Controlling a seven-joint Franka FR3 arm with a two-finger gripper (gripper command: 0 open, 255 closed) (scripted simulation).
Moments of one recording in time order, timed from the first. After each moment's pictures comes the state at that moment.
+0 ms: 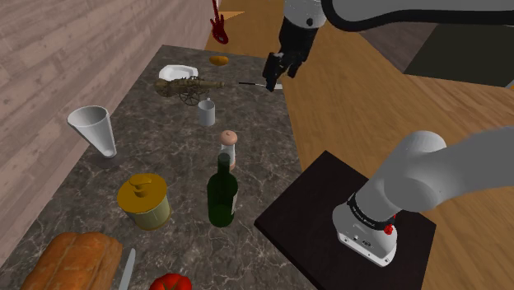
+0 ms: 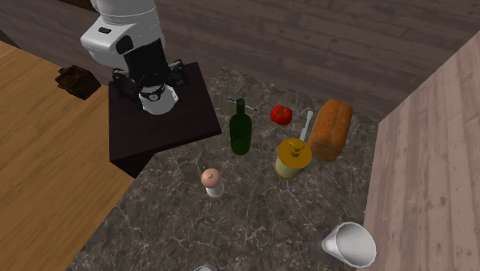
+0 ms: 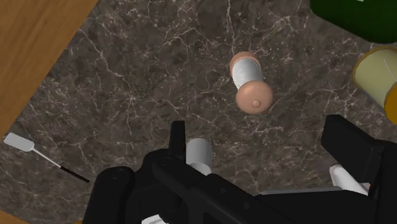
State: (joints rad) arm 0.06 -0.63 0.20 -2.36 -0.01 1.86 0.20
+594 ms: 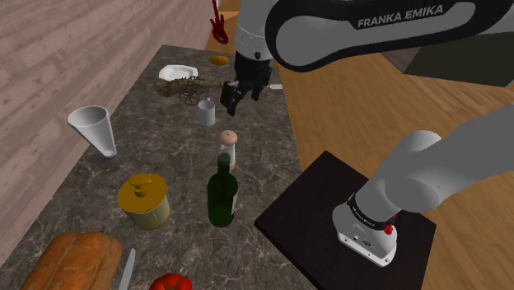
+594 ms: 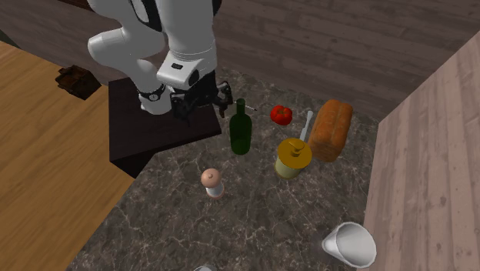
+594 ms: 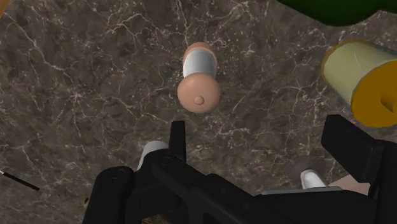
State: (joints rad) arm 0.09 -0.40 0.34 -2.32 0.02 2.04 0.35
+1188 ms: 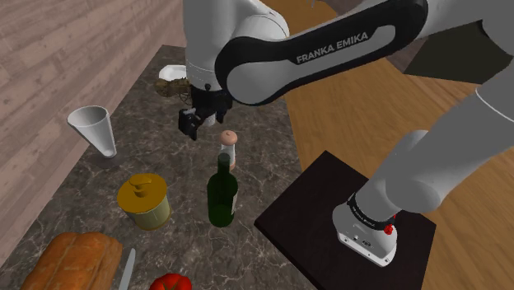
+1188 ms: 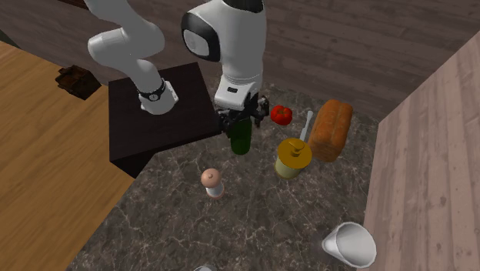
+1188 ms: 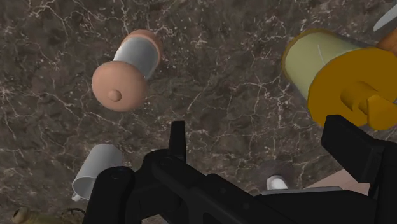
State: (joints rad) arm 0.11 -0.12 0.47 -2.19 -0.06 2.18 0.54
